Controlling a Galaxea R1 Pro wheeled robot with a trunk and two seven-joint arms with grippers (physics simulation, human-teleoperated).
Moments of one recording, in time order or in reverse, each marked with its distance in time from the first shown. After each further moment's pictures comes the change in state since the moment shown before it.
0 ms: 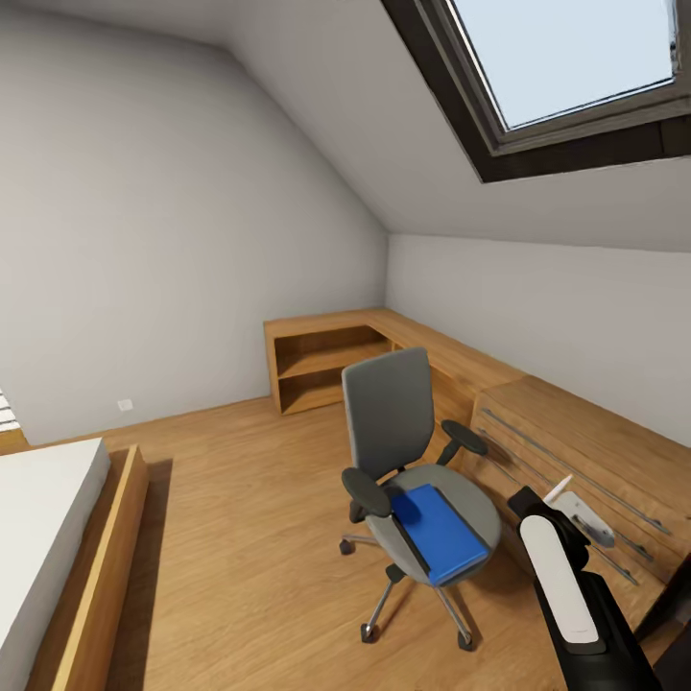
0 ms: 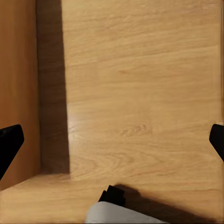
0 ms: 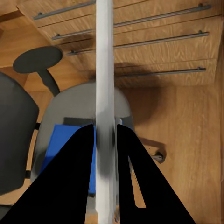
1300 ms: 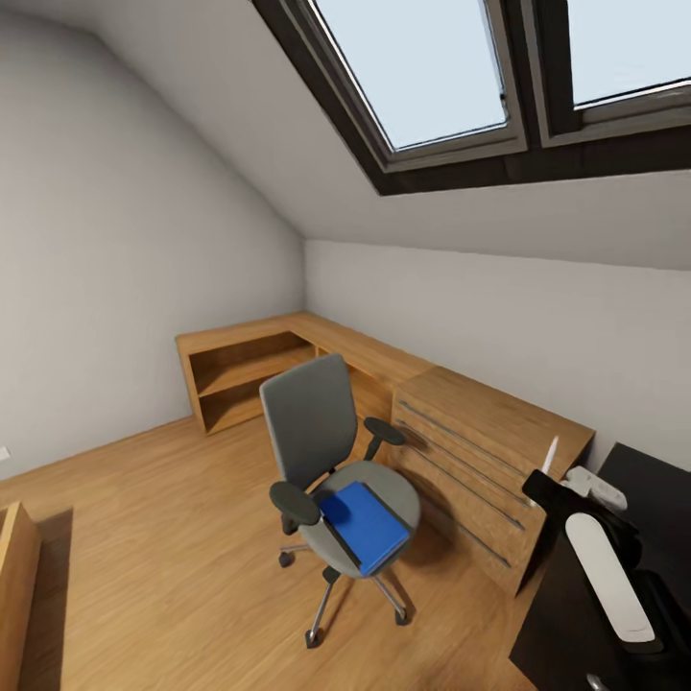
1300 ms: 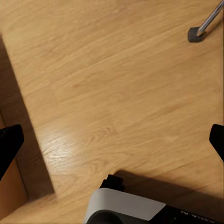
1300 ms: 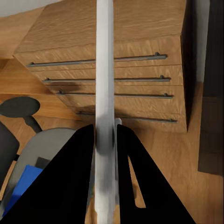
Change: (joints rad) left arm 0.000 -0.005 -0.052 0.045 0.000 -0.024 -0.003; right arm -0.001 -0.180 -0.013 -0.003 -0.014 0.193 0.329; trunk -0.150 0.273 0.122
